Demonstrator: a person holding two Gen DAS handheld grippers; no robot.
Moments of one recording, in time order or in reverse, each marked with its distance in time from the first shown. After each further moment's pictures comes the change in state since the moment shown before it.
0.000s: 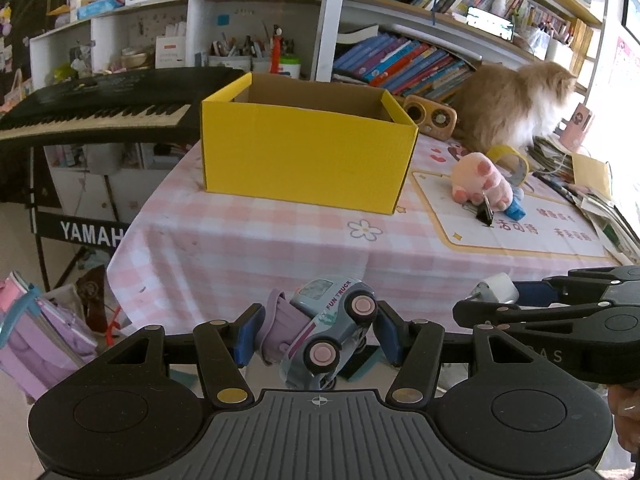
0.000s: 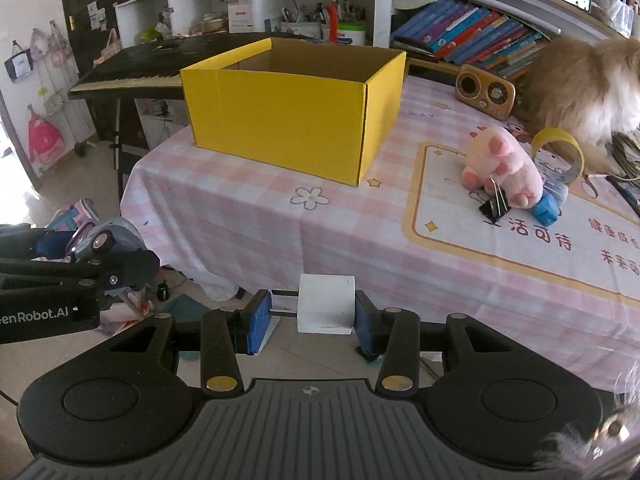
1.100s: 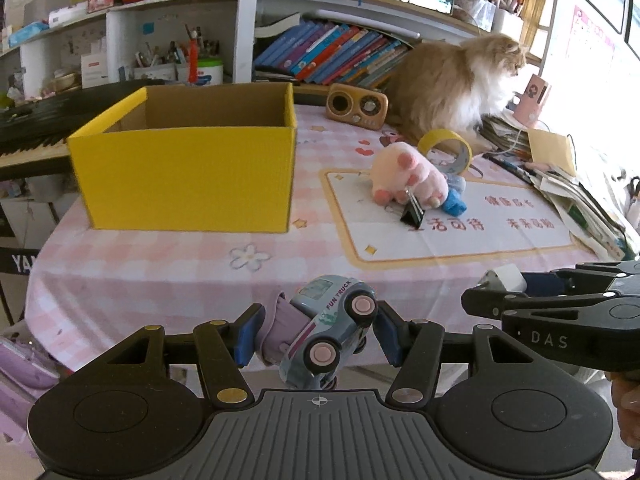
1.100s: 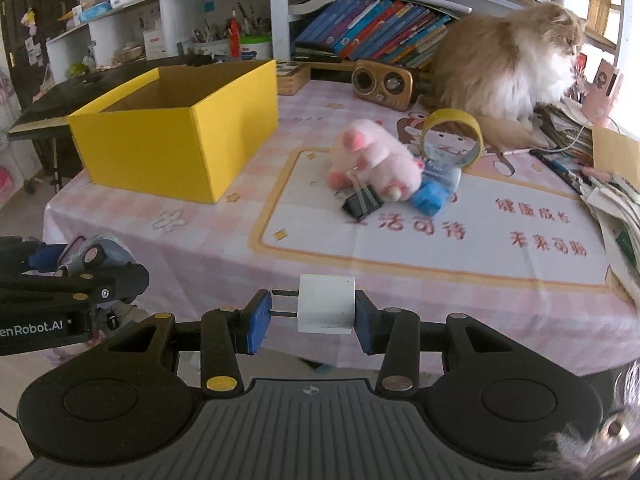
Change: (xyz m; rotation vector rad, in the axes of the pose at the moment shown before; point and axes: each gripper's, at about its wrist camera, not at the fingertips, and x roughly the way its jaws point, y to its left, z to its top) left arm 0.043 -0.088 0.026 0.102 0.022 -0.100; right arm -0.018 -0.107 -0.005 0.123 -0.031 -0.135
